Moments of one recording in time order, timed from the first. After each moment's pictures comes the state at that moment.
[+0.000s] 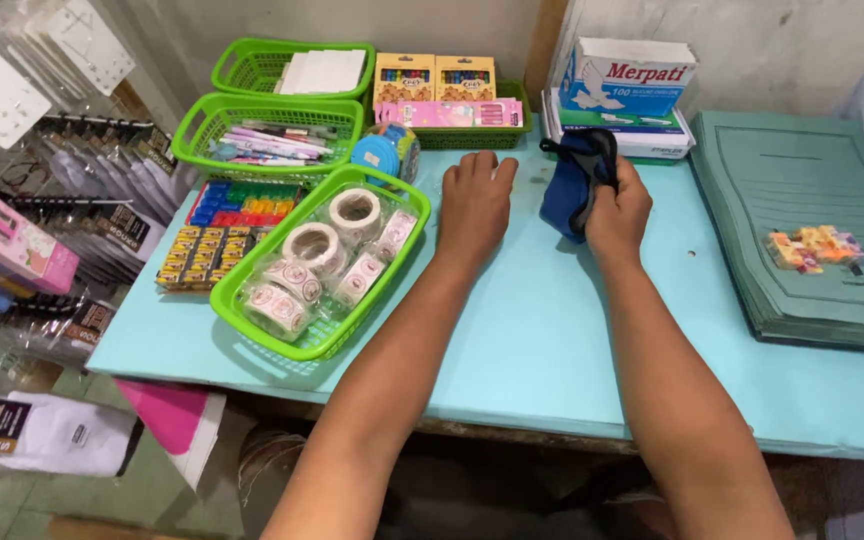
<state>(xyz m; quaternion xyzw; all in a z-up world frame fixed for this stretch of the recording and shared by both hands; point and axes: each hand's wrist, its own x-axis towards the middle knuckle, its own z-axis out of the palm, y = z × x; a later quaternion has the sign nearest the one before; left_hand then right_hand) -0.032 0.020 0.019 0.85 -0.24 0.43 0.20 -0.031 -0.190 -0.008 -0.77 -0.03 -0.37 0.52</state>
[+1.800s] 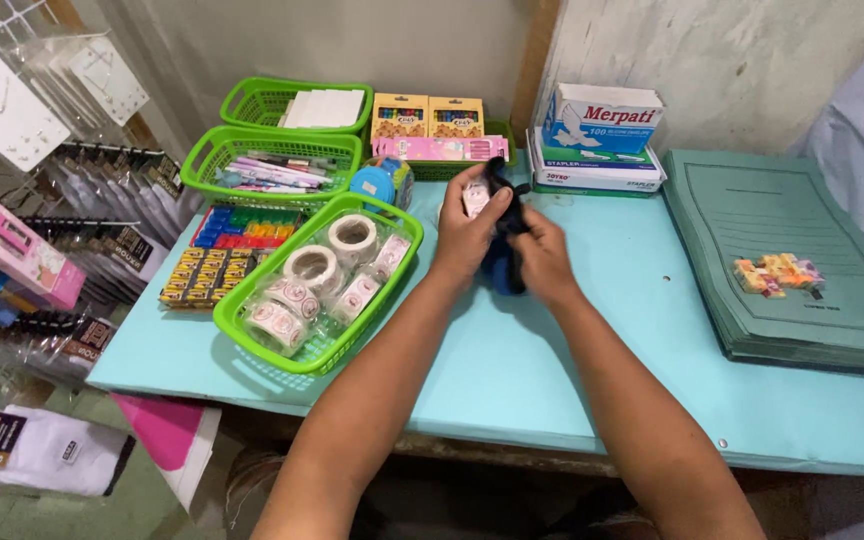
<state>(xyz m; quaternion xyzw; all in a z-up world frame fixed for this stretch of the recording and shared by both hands) -0.026 0.008 0.019 0.52 -0.20 0.15 0.82 -0.033 -0.139 -0.023 -0.72 -0.21 -0.16 0.65</state>
